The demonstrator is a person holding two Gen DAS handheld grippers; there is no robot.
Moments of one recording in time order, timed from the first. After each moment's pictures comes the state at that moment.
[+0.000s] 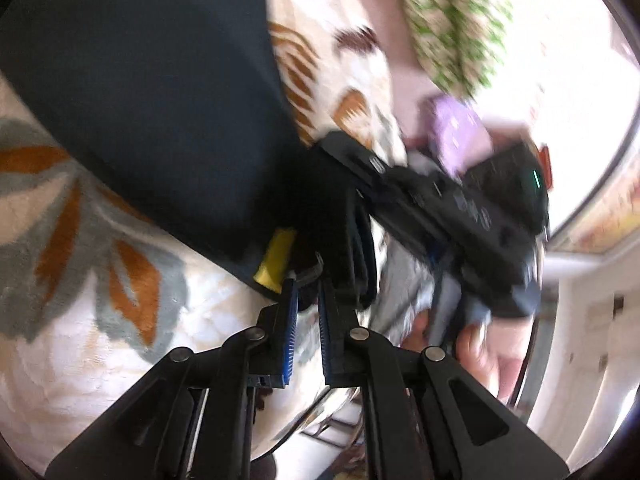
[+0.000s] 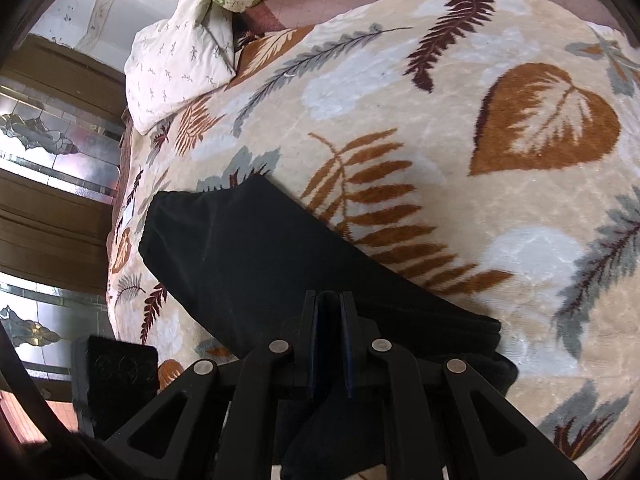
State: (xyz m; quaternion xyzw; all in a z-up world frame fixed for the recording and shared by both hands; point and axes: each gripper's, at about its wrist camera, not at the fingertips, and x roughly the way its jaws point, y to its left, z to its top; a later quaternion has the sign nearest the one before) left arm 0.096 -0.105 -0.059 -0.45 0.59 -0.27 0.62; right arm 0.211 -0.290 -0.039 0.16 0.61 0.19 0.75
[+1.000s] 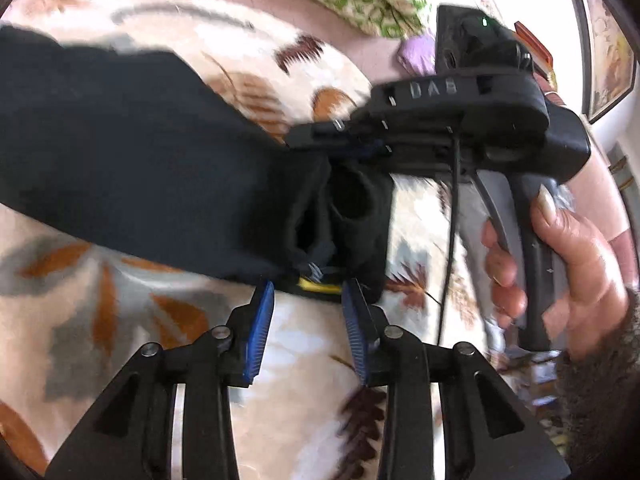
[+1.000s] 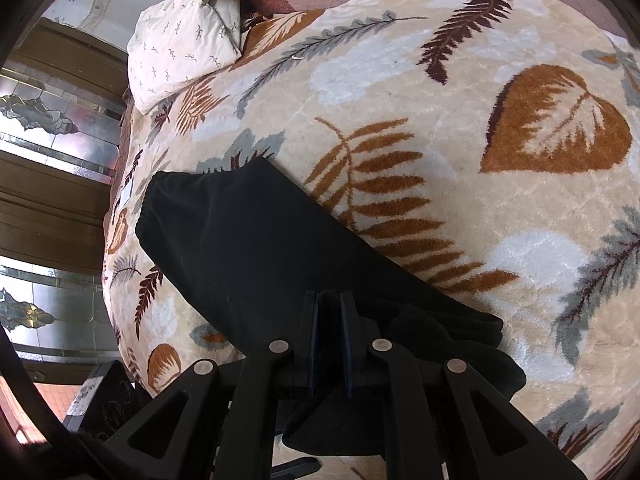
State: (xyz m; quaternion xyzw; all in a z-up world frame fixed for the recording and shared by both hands) left arm 0.072 -0.127 -0.032 -0.20 0.51 -0.26 0.79; right arm 0.215 -0.285 -0.041 0.14 0.62 0.20 0.74
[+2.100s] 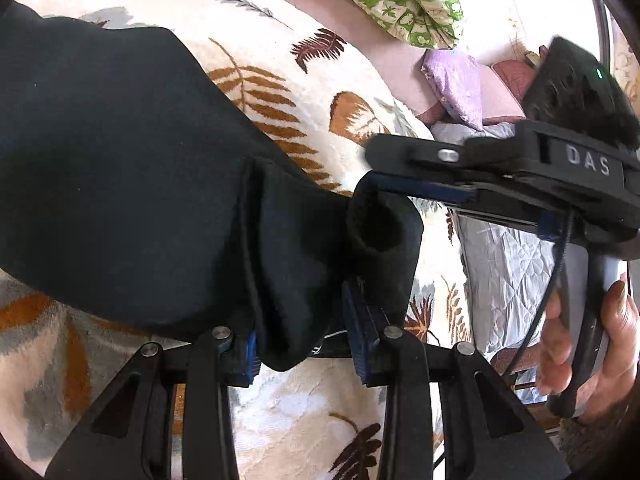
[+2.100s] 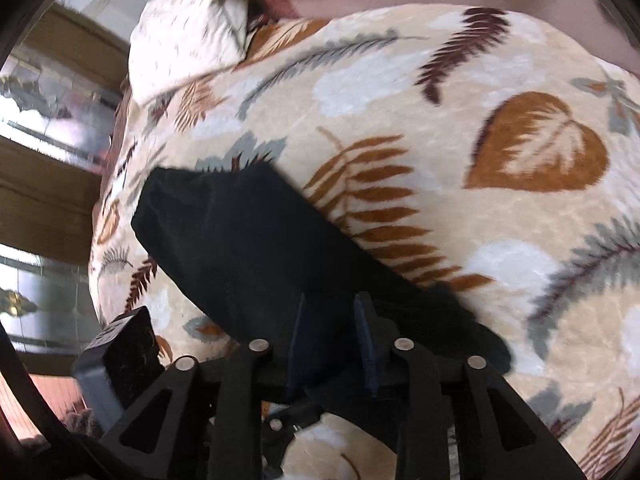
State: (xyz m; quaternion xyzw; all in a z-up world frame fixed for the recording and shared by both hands) left arm 0.118 -0.142 -0.058 -0.25 0.54 -0.26 0.76; right arm 0.206 -0.302 -0.011 0.11 0.61 0.18 0.76
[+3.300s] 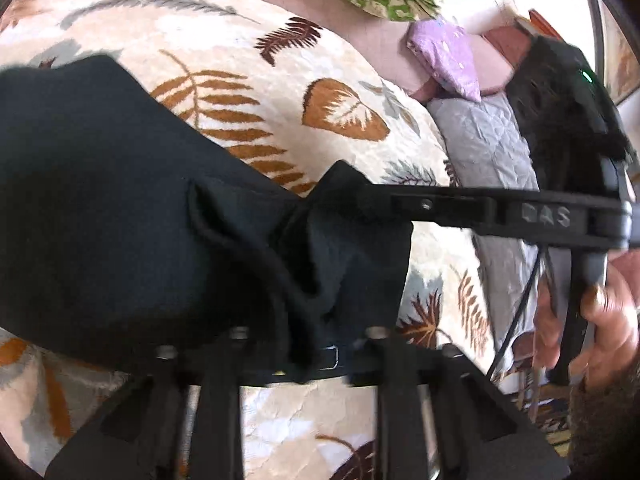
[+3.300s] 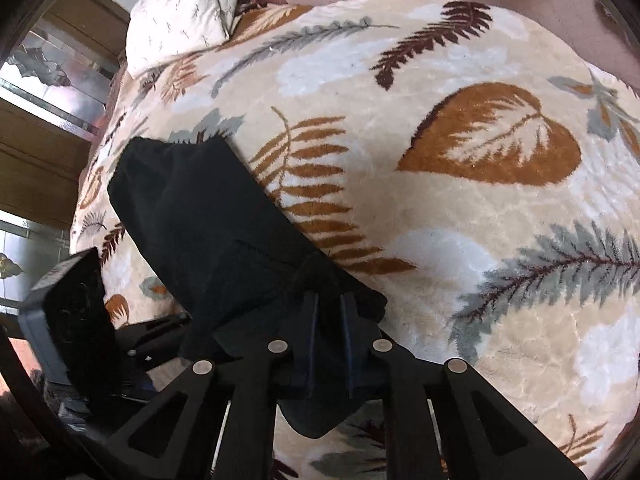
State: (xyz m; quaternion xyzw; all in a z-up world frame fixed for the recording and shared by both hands) left arm 0.127 -0.175 -0.049 -0.20 0.54 -0.26 0.77; right arm 0.207 -0.335 -0.028 0.05 0.62 0.21 0.75
